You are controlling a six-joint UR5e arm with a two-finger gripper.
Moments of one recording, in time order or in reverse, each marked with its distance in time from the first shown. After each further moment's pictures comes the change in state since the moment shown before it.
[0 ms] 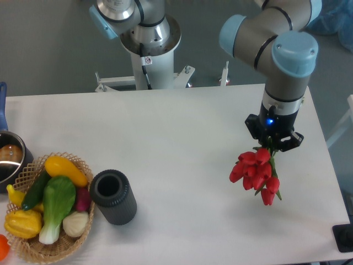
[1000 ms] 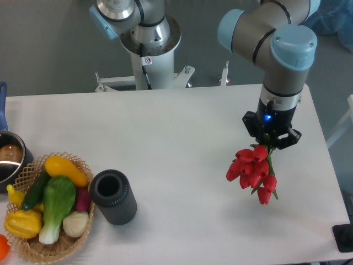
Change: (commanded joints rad) arm -0.003 0.003 -0.026 0.014 -0.072 -0.063
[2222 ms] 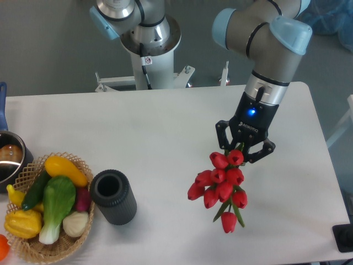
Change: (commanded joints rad) arm 0.052 0.071 -0.184 0.261 -0.791 -0.080
